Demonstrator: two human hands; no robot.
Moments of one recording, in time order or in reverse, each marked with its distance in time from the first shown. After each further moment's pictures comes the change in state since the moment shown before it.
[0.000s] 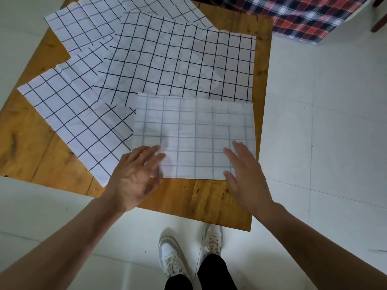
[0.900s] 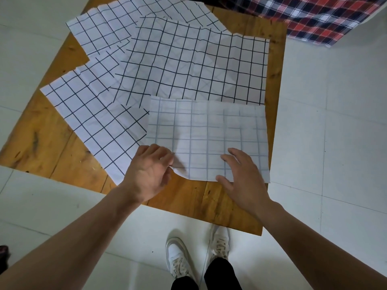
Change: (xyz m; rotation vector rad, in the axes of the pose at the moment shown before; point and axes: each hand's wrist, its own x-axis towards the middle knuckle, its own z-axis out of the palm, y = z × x) left_hand 0.015 0.001 -0.003 0.057 0.141 0.052; right_hand 0.011 -0.028 0.009 0.062 -0.090 0.021
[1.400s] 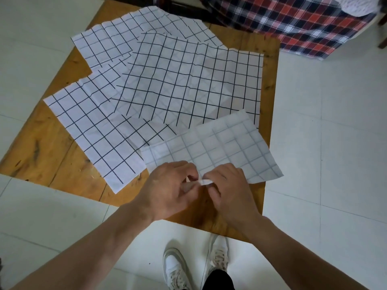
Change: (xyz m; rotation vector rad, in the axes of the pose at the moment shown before) left_hand 0.011 0.056 -0.047 -0.537 0.033 -0.015; right_hand -0.014 -0.038 -0.009 0.003 0.289 -0.322
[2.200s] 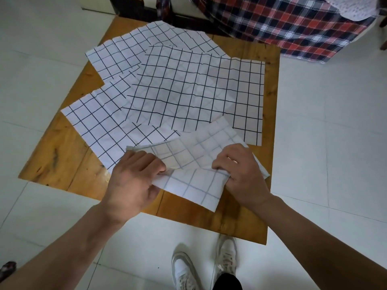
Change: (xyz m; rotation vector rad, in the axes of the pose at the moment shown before) left_hand -0.029 -0.033 -0.066 0.451 0.269 0.179; right_hand 0.039 0.006 -0.027 0.113 0.223 -0.211
